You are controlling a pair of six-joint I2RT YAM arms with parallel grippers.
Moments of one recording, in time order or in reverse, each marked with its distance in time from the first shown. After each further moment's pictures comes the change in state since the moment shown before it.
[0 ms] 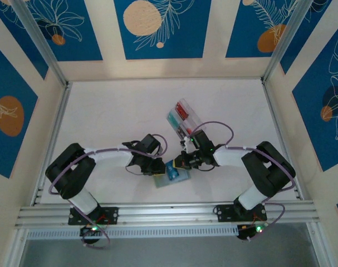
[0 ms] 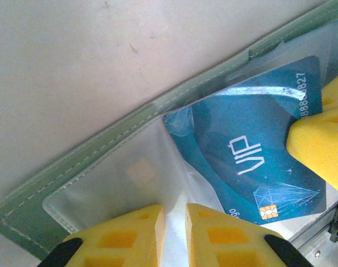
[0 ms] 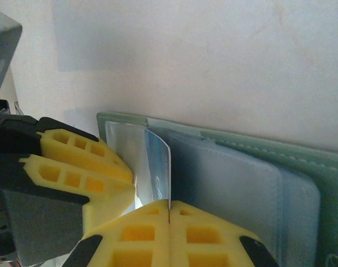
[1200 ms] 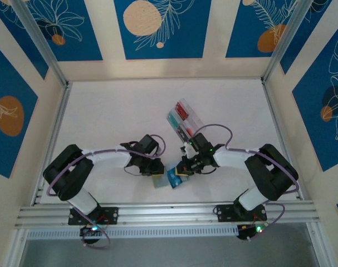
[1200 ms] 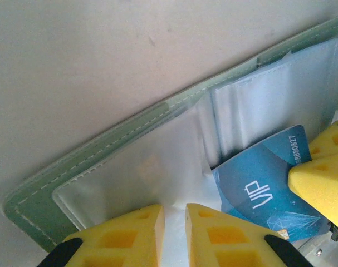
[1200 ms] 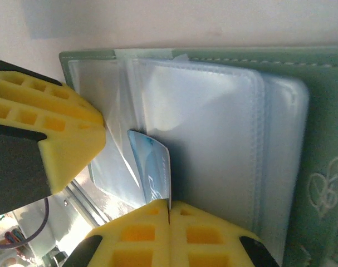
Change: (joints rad) left arm 0.009 -0.023 -0.026 0.006 0.000 0.000; right arm 0.033 -0.035 0.020 -0.204 -0.010 -0.031
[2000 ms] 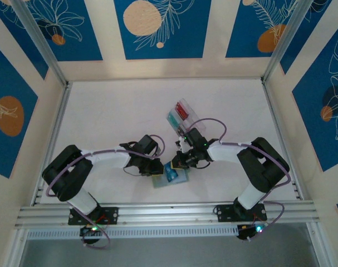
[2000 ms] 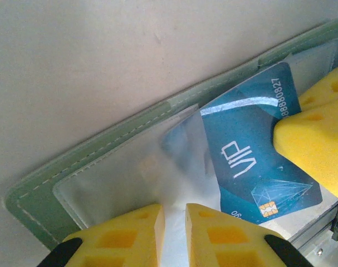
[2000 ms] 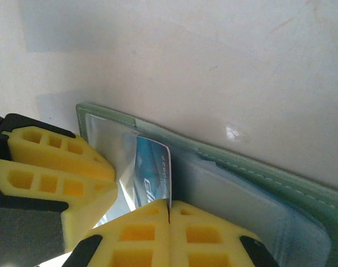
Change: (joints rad) left arm 0.003 -0.010 -0.010 0.002 0.000 0.000; right arm 0.013 0.105 0.110 0.026 0.064 -0.041
